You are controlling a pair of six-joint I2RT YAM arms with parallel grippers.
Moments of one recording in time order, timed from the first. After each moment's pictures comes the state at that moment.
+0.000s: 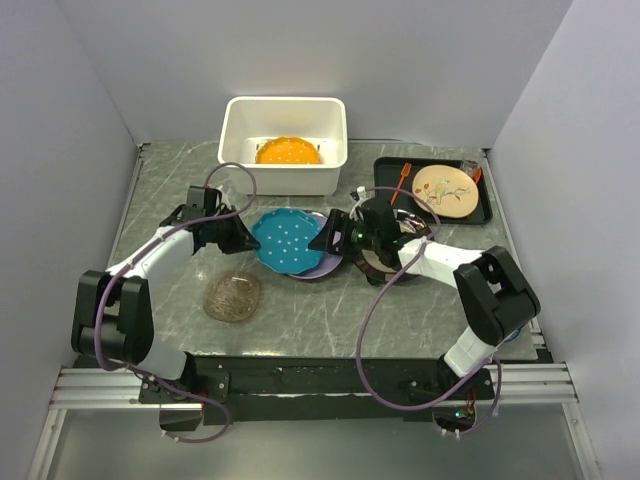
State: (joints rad) left arm -0.18 1.48 0.94 -0.35 0.40 -0.62; right arm 0.53 1.63 0.86 0.20 -0.41 0.74
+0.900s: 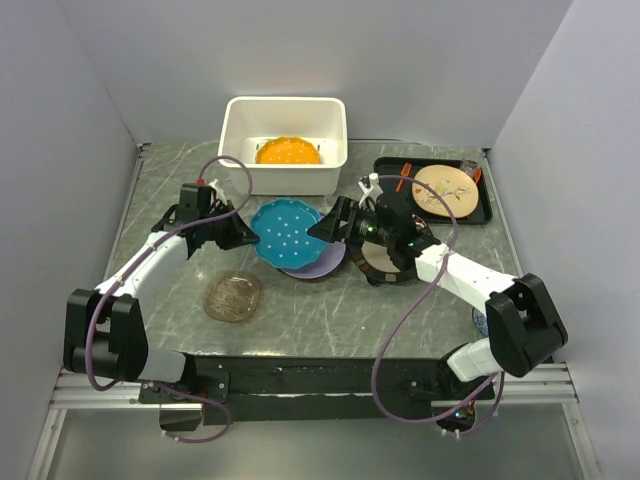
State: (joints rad) left arm -0.18 1.38 0.94 -0.34 0.40 -0.63; right arm 0.53 1.43 0.84 0.23 -0.44 0.78
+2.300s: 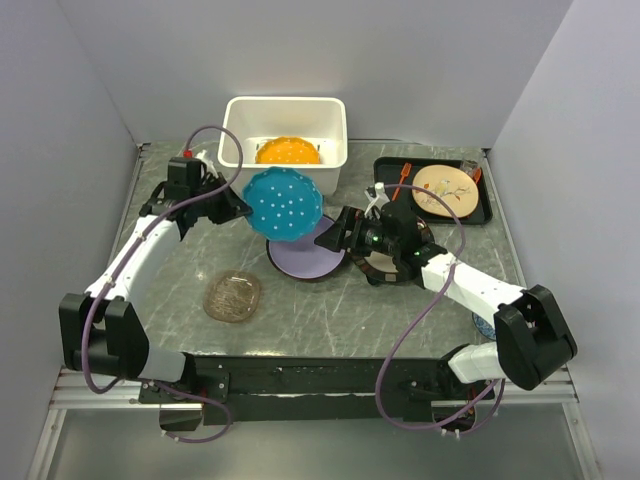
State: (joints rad) left arm -0.15 1.39 1.15 -0.43 0.35 -0.62; right arm 0.53 1.35 0.76 0.18 -0.38 0.75
